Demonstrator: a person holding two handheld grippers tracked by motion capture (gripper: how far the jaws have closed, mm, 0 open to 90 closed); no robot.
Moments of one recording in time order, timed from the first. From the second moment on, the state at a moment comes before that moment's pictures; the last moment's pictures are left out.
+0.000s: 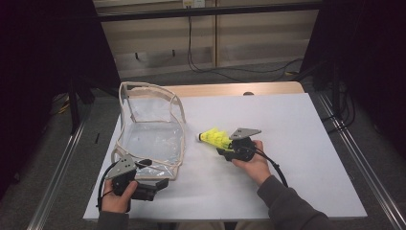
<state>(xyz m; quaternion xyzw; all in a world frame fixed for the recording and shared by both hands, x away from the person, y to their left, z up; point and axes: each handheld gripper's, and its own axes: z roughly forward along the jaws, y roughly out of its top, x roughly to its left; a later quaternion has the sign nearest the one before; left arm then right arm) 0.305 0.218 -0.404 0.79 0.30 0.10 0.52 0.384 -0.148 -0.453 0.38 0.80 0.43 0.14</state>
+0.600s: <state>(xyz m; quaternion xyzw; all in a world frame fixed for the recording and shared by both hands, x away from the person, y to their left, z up) 0.305 0.218 -0.404 0.79 0.30 0.10 0.53 0.393 -0.136 -0.456 0.39 0.80 0.43 0.17</state>
